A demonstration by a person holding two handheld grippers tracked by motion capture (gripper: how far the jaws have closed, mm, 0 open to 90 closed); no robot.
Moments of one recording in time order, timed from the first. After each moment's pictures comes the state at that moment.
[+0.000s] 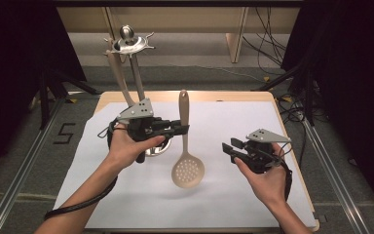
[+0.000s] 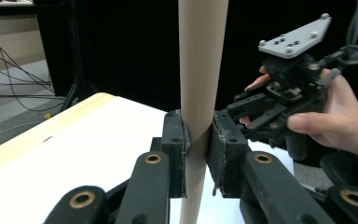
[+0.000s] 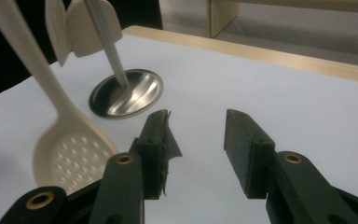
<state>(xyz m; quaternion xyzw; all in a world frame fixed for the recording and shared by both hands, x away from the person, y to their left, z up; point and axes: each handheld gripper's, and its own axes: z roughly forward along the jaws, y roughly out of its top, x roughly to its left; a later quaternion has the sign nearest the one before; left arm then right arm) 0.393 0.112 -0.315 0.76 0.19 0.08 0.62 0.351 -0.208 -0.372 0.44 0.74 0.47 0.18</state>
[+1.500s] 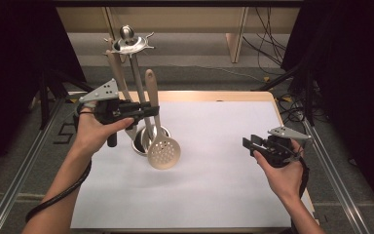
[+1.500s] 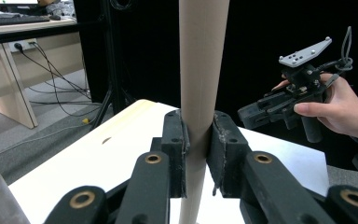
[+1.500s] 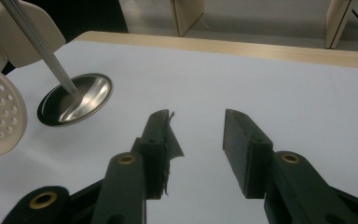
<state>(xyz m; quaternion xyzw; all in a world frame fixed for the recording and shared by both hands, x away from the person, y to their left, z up) 0.412 0.176 -0.288 0.75 0.21 0.12 0.62 0.366 -0.255 -0.382 0.50 0.70 0.46 0.19</state>
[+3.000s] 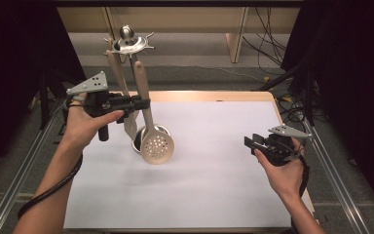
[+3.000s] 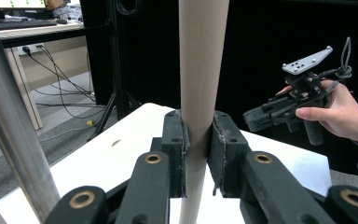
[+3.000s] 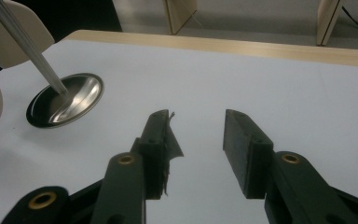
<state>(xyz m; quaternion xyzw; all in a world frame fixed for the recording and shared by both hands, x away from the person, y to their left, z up) 0.422 0.197 -0.277 0.75 0.21 0.12 0.62 0.372 -0.259 -0.383 0.50 0.70 0.45 0.21</state>
